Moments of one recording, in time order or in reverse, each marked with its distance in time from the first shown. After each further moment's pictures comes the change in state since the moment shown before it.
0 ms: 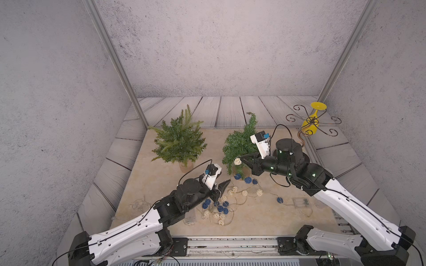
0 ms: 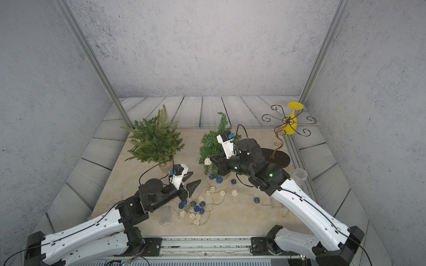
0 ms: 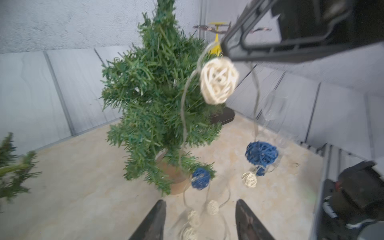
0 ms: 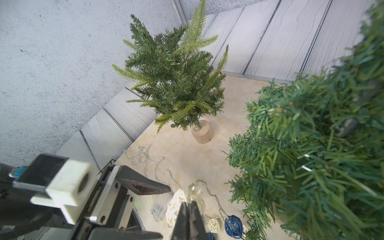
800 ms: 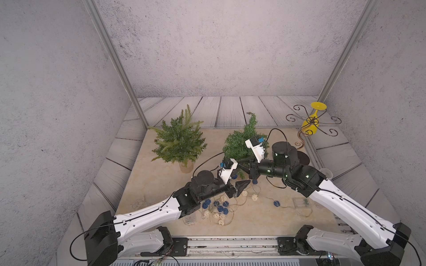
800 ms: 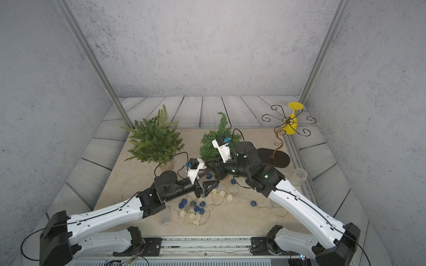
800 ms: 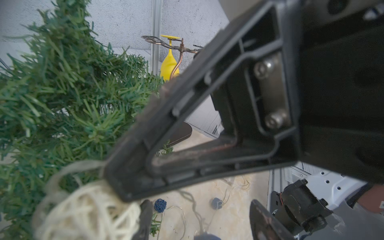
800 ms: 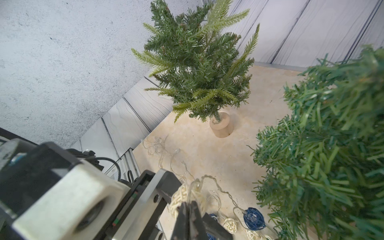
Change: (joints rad) left arm -0.008 0.306 0.120 0.249 0.198 -0.082; right arm 0.009 0.000 -0.087 0.116 -0.125 0.018
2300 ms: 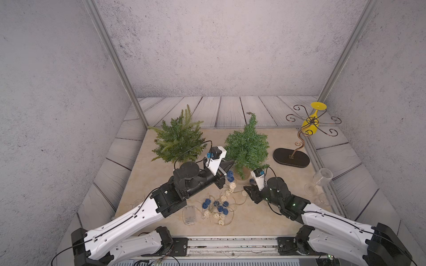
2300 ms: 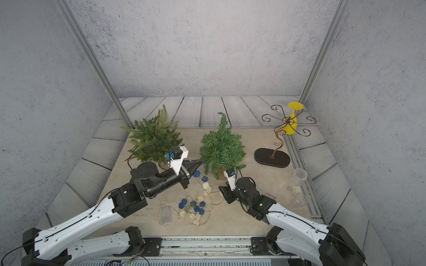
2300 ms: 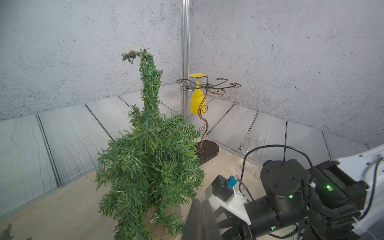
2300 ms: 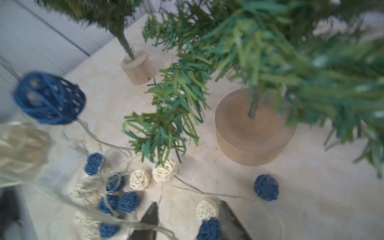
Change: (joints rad) left arm 0.030 -0.205 0.217 -0.367 -0.131 0.136; right arm 0.015 -0.102 -0.730 0.491 0.362 -0.122
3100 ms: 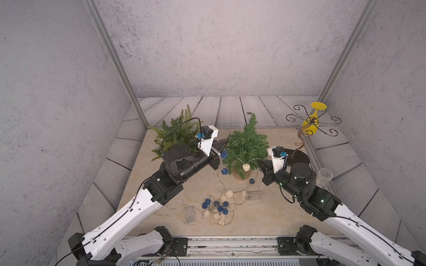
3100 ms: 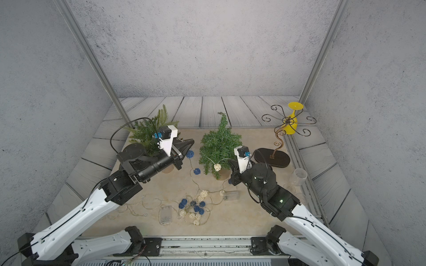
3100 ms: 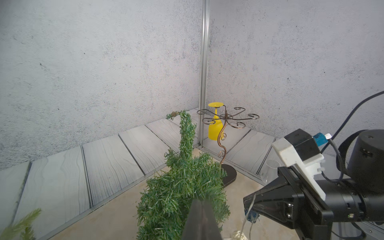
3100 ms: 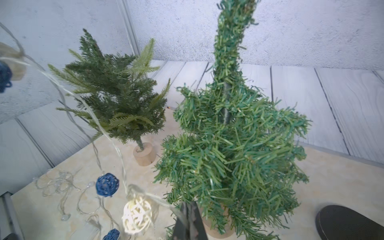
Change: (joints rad) left arm 0.162 0.113 0.245 -0.068 0.096 0.041; right arm -0.021 -0.217 0.401 -0.325 0.181 -0.094
